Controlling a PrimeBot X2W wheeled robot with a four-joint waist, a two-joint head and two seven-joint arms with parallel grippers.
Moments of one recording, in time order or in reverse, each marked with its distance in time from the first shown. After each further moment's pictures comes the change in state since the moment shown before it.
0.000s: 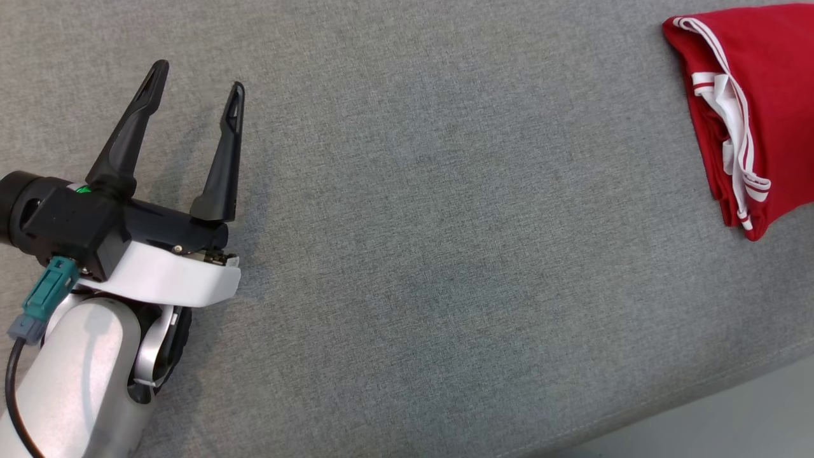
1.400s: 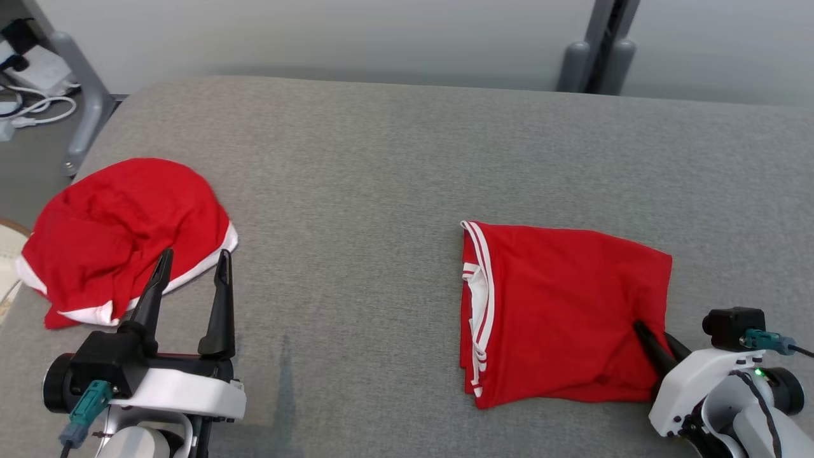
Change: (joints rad) left arm 0.346 -0.098 0.058 0.165 -0.090 0.058 -0.126; right arm 0.629 0.287 0.116 -0.360 0.228 0.001 0.237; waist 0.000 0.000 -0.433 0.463
